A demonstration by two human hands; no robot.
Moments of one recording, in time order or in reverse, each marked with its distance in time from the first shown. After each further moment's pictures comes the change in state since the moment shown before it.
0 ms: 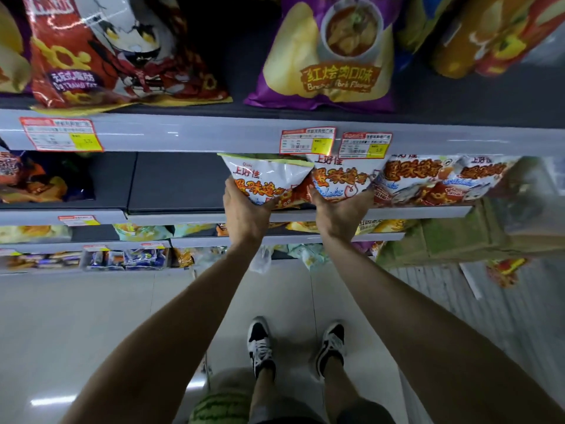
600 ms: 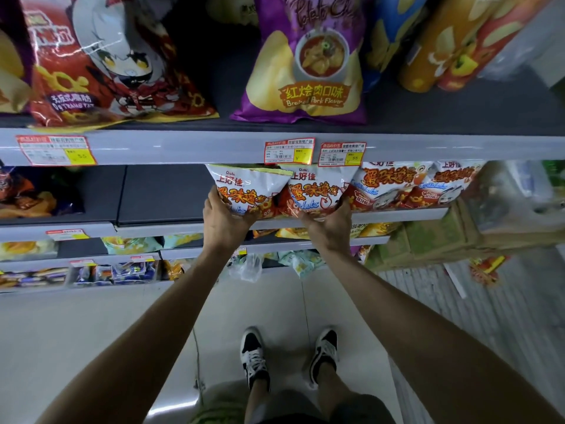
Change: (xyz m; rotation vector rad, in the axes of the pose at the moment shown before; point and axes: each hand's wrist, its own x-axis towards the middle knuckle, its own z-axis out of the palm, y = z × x) left_hand 0.007 -0.008 -0.029 0.101 -0.184 0.015; right_hand -0.003 0.006 -0.031 -0.243 -0.261 0.048
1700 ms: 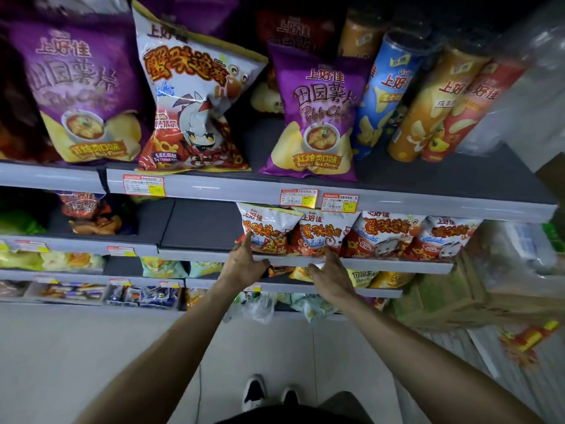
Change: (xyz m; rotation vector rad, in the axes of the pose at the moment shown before) left_hand -0.055 0.040 -0.038 0.225 -0.239 -0.037; right_hand -0.029 -0.015 -0.039 -0.378 -0.437 -0.110
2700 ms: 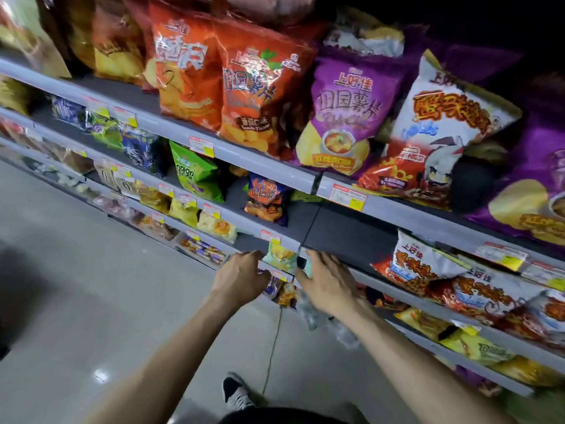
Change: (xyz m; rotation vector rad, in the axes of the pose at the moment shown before) left_hand -0.122 -0.200 -0.218 0.287 0.288 -0.199; right_hand -0.103 -0.261 0.179 -0.568 -0.144 -0.669
